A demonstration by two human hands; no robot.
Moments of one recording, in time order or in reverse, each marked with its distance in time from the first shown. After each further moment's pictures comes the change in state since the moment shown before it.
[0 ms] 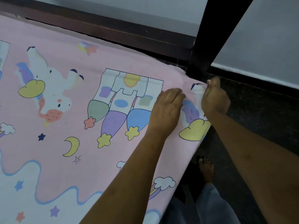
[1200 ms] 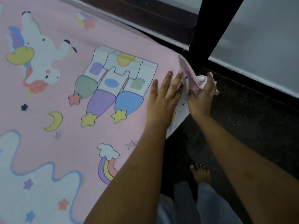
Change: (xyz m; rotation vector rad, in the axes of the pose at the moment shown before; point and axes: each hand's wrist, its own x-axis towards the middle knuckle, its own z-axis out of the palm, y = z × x) left_hand -0.017 0.025 0.037 0.585 -0.125 -0.105; right_hand -0.020 0.016 0.031 0.524 -0.213 0.028
